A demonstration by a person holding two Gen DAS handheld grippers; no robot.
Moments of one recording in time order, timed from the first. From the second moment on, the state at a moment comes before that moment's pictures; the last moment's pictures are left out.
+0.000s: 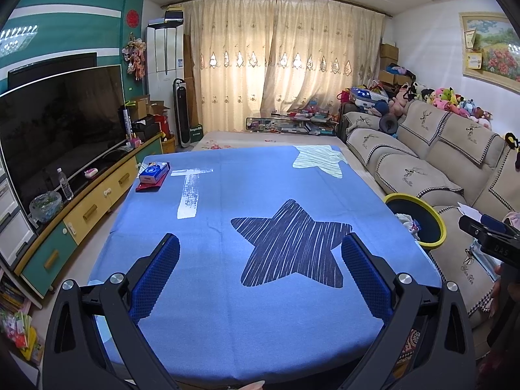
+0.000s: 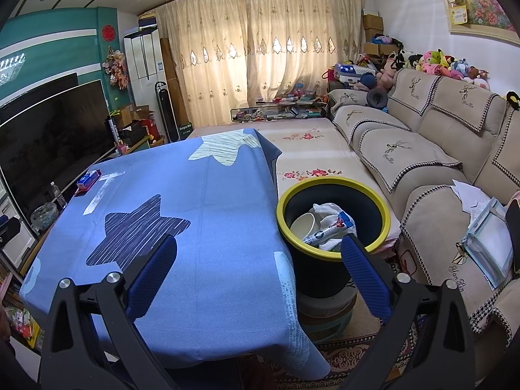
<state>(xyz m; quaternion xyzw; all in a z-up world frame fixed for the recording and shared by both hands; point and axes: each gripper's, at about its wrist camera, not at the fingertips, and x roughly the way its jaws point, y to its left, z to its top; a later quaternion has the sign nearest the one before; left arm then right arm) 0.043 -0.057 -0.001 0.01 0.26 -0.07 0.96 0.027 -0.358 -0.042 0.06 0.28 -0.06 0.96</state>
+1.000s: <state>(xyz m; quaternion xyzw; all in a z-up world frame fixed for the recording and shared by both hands) 0.108 -0.058 -0.031 0.00 0.31 -0.08 0.95 0.052 -0.362 -0.057 0.06 0.30 -0.05 0.95</state>
